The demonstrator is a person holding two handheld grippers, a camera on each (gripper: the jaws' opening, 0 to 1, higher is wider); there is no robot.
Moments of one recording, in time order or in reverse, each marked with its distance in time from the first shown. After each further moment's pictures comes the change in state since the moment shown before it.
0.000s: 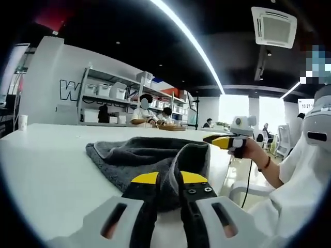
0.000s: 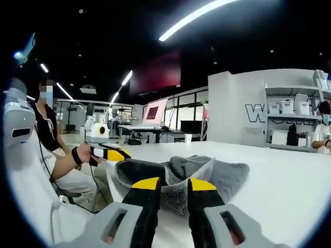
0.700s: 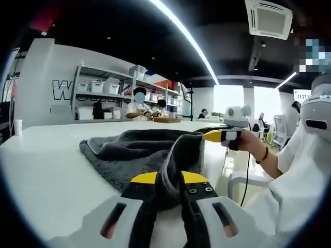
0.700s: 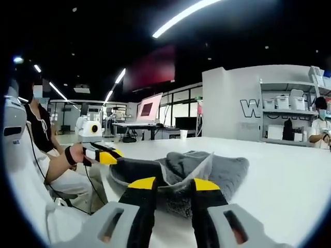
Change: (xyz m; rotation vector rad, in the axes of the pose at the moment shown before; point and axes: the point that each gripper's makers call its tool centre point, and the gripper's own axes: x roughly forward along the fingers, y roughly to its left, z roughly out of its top) left arm 0.003 -0.009 -0.014 0.033 0.072 -0.055; right arm 0.008 0.012 0.012 0.027 -0.035 0.007
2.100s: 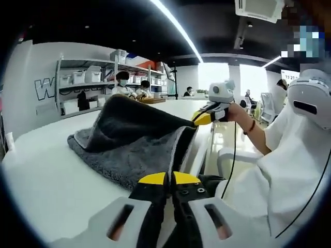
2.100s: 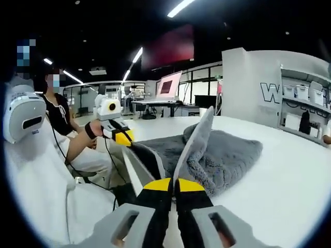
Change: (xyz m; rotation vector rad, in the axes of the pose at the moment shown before) left arm -0.009 -0.023 -0.028 0.145 0.220 -0.117; right arm -0.025 0.017 -0.034 -0.025 0.234 0.144
